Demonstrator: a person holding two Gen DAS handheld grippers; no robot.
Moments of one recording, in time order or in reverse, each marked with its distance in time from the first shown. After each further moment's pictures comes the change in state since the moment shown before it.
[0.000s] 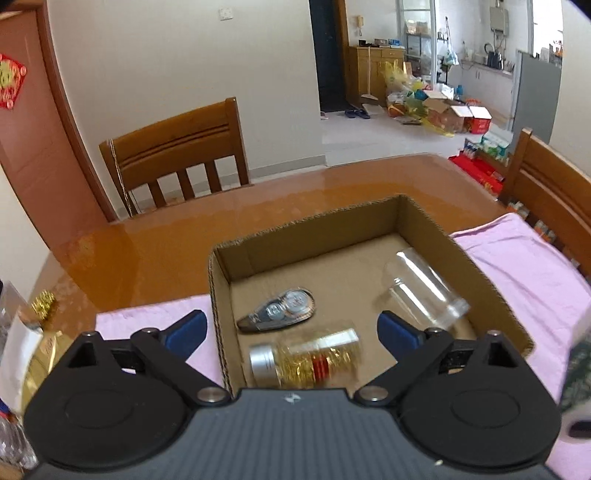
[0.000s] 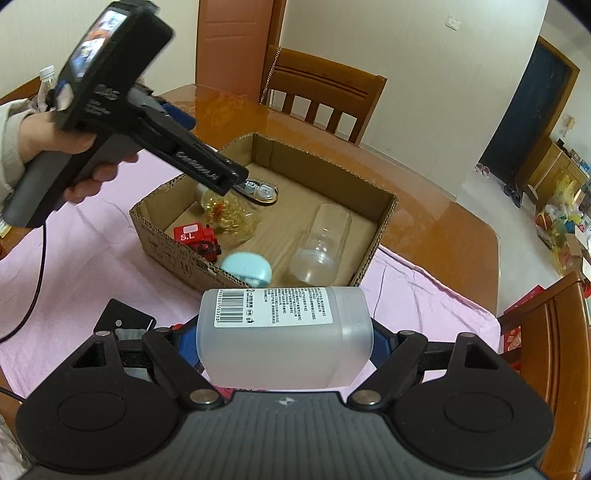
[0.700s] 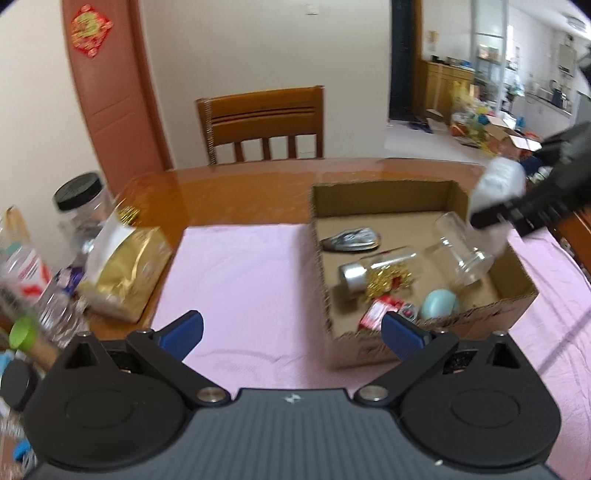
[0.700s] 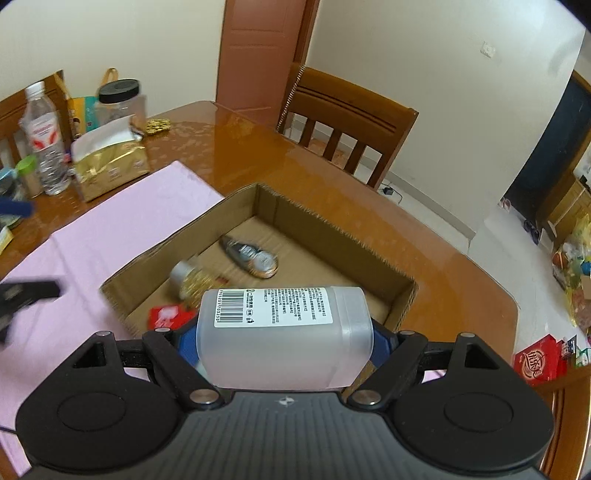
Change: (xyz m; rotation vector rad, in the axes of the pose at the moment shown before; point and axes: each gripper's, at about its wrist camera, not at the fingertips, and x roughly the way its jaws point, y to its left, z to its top) left arm -0.089 0.043 -0.083 -0.215 0.020 0.160; right arm 0.067 -0.017 0.100 -0.092 -0.028 0.052
